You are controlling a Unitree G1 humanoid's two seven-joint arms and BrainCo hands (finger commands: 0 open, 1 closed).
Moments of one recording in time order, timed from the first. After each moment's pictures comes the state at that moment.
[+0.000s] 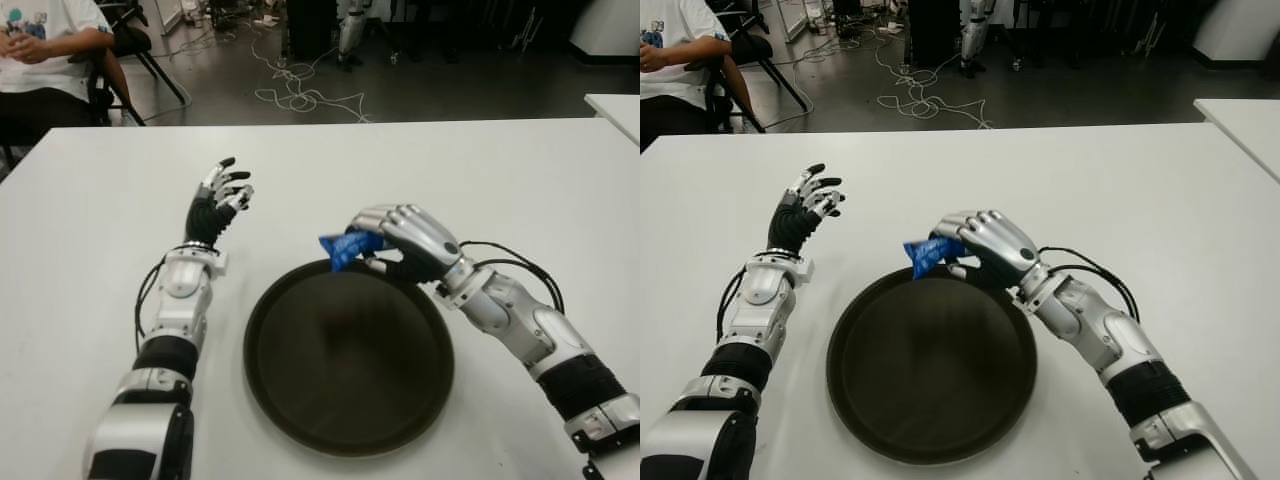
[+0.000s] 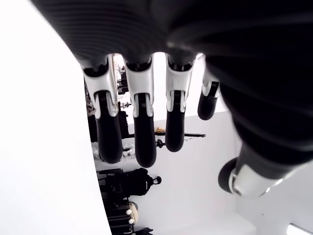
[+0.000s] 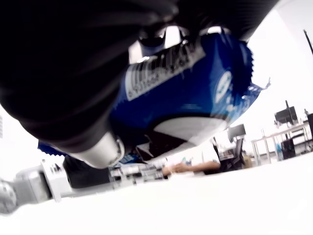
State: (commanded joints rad) left arm -0.55 0.10 0.11 0.87 -0.02 -0.46 -0.06; right arm -0.38 -0.43 0.39 0.28 -0.77 -0.53 -0.07
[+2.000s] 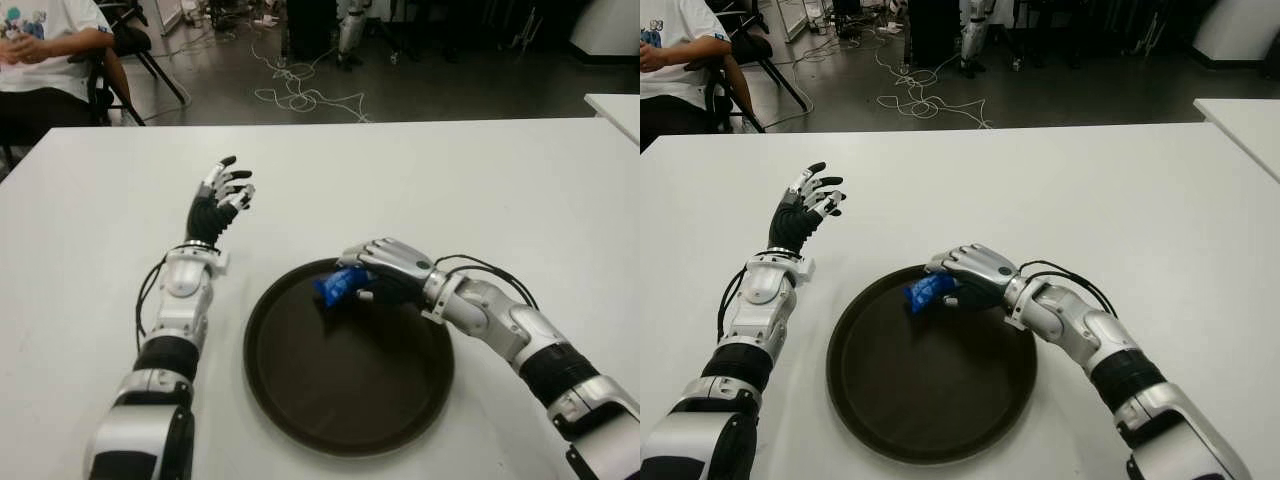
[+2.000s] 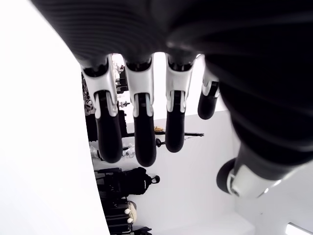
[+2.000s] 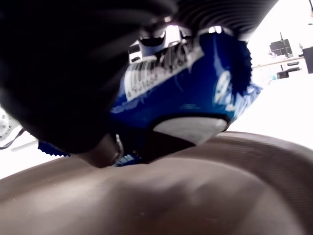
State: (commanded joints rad) left arm -0.54 0.09 0.10 0.84 -0.01 -0.43 -0.05; right arm -0.49 -0.36 0.49 0.55 -0.72 -0.63 0.00
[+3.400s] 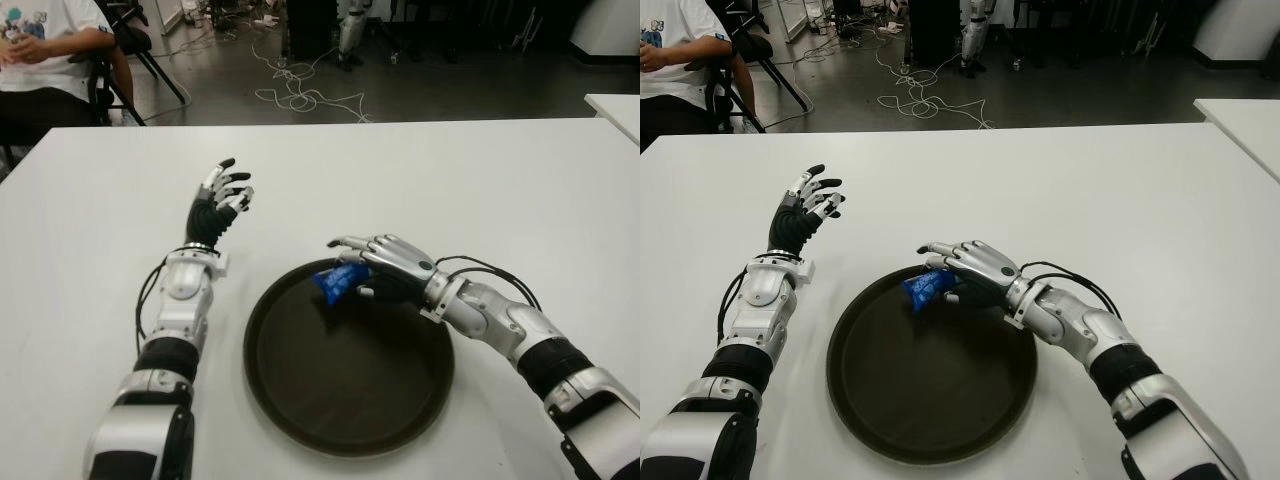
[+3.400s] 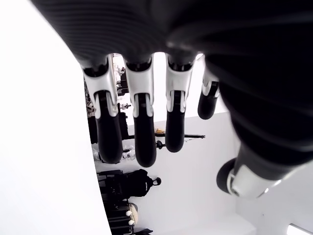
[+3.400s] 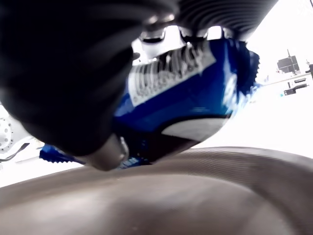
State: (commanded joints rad) left arm -0.56 0.09 0.11 0.88 -0.02 -0.46 -0.05; right arm -0.54 -0.35 0.53 0.70 -0.81 -0.71 -0.20
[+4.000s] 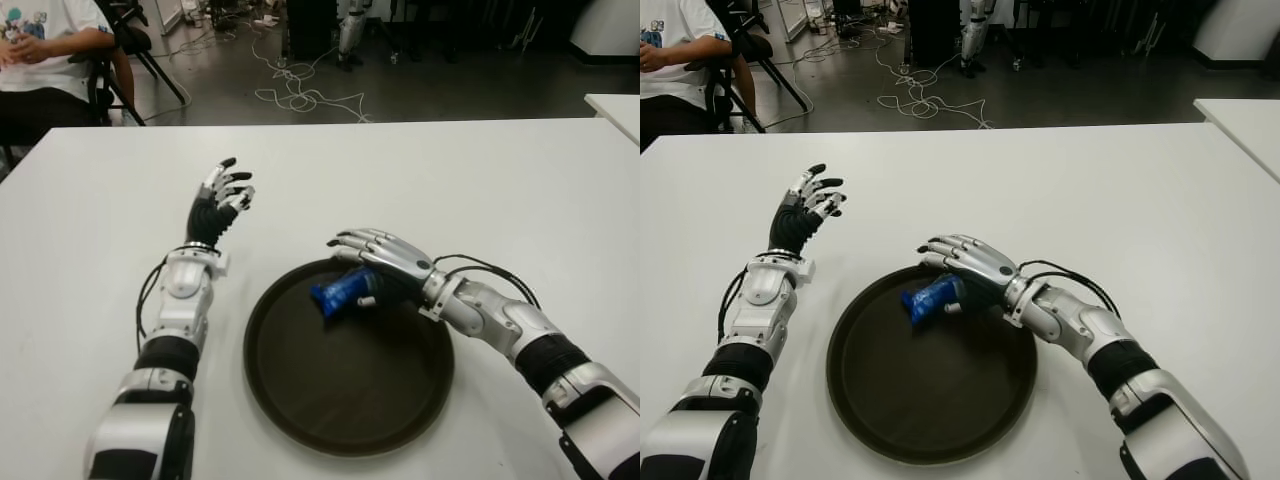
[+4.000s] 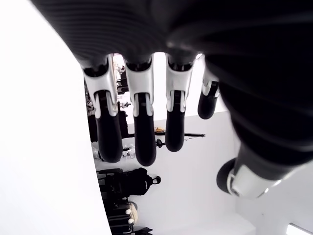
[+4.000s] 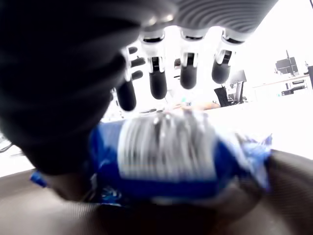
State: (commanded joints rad) left arm -0.57 0.10 0.10 0.89 -0.01 -0.45 -0.05; right arm -0.55 -0.35 0.55 0.71 -0.81 -0.68 -0.22
